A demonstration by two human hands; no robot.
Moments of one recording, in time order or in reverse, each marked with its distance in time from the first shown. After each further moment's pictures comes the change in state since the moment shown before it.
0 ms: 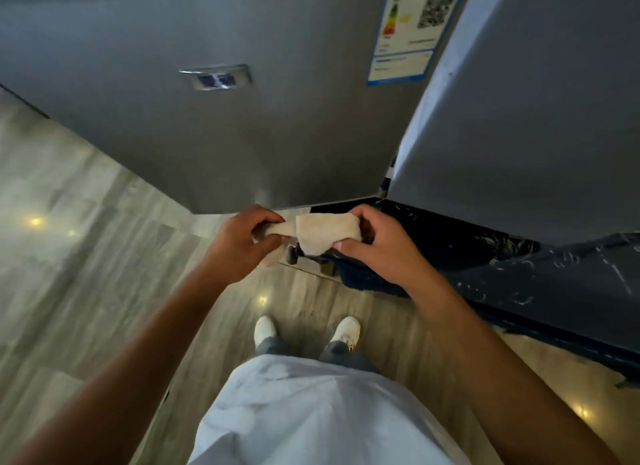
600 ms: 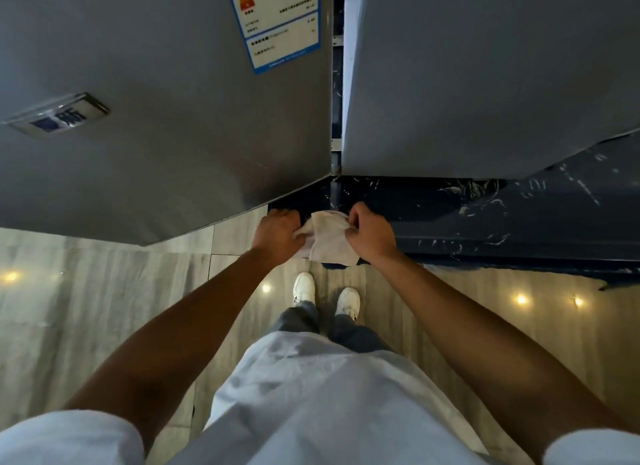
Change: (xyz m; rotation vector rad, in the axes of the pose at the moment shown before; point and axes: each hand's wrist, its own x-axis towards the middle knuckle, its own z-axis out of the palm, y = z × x) left_hand 0.095 -0.020 0.157 0.496 -0.393 0.070; right_hand 0.043 0.155 -0.010 -0.398 0.282 0.360
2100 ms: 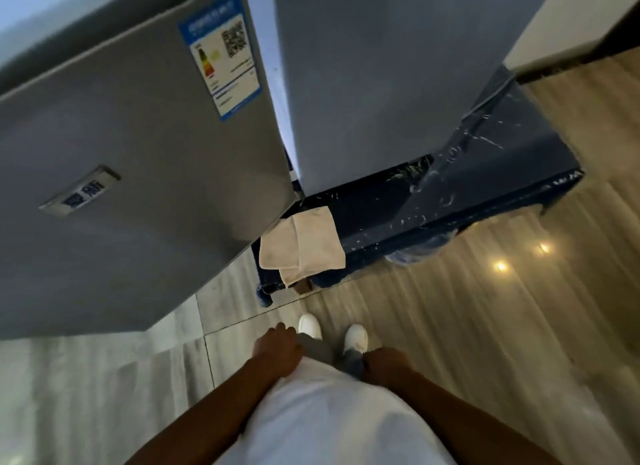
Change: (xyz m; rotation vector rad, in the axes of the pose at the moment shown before) left_hand -0.121 -0.049 0.061 0.358 -0.542 0.135; right_hand -0.203 0.029 0.146 -0.202 -0.509 0.418
